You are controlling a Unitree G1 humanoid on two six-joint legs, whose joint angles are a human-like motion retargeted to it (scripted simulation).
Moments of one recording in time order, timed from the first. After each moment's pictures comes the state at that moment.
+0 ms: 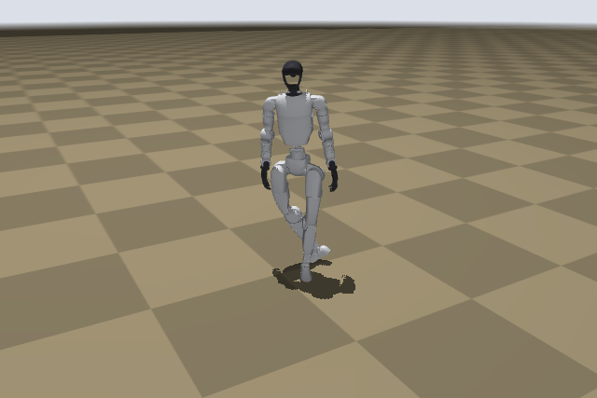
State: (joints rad) left arm 0.06 0.12 0.36 1.63 0.09 -0.09 0.04; right arm 0.09 -0.15 -0.24 1.61 -0.62 -0.03 -0.05; waist 0.24 0.02 -0.13; left_leg -0.19 0.01 0.44 0.11 -0.04 0.09; right_leg 0.22 -0.04 -1.37 0.33 0.13 -0.01
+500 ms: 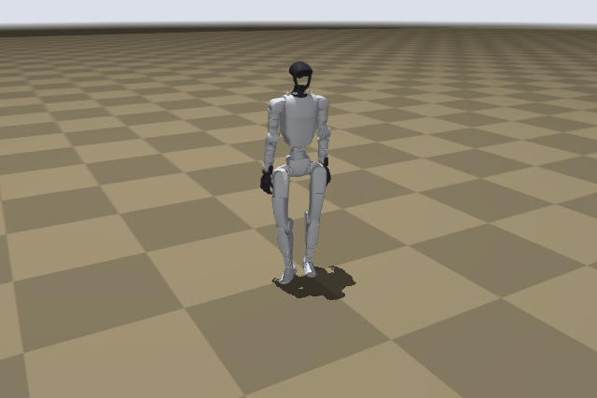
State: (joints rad) left arm 0.06 0.11 0.38 1.62 0.06 -0.09 0.02; right arm 0.06 -0.08 -0.20 1.57 -0.61 -0.02 -0.03; waist 0.18 -0.07 0.00; left_leg -0.05 -0.14 -0.05 0.01 0.06 0.08; right_leg -0.15 -0.14 -0.61 0.19 -0.15 0.06
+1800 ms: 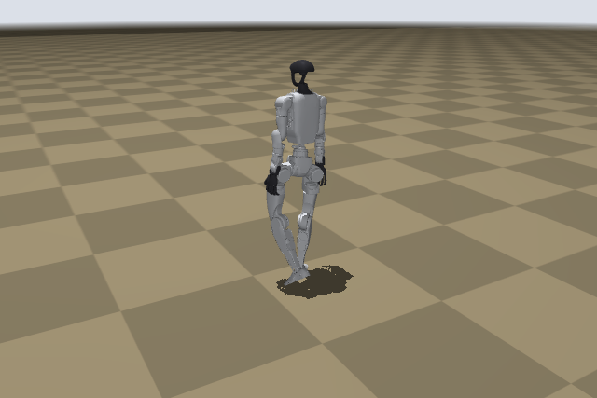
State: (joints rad) left arm 0.01 0.07 0.28 1.51 0.11 -0.12 0.00; right arm -0.11 -0.14 -0.18 1.61 -0.57 0.02 0.04; waist 0.18 -0.10 -0.04; left_leg -0.11 -0.03 0.33 0.59 0.05 0.03; right_leg -0.06 -0.14 -0.77 0.02 -0.08 -0.13
